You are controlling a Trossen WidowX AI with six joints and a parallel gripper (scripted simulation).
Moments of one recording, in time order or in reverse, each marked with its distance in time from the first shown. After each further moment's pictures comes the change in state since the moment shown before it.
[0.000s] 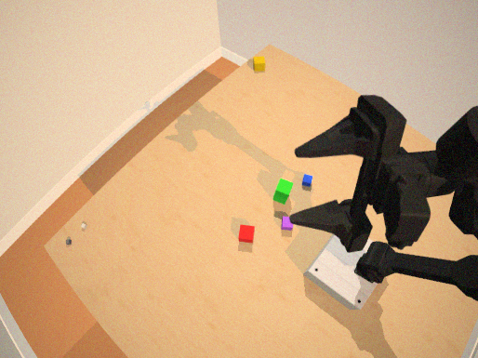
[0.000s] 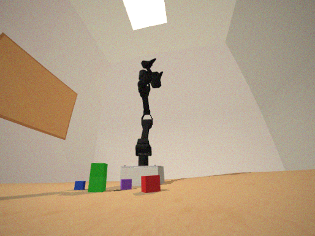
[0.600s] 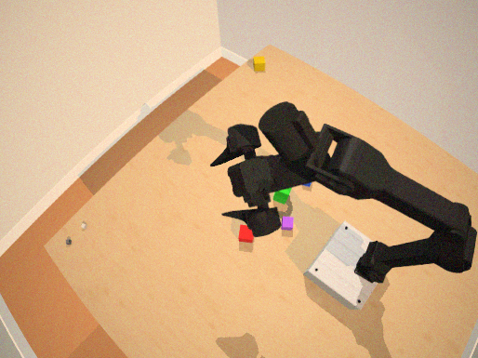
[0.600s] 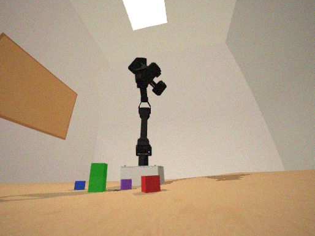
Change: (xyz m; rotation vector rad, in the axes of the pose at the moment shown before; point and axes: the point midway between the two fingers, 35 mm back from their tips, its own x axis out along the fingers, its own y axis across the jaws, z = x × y) arm 0.098 0.124 -0.165 0.668 0.530 0.359
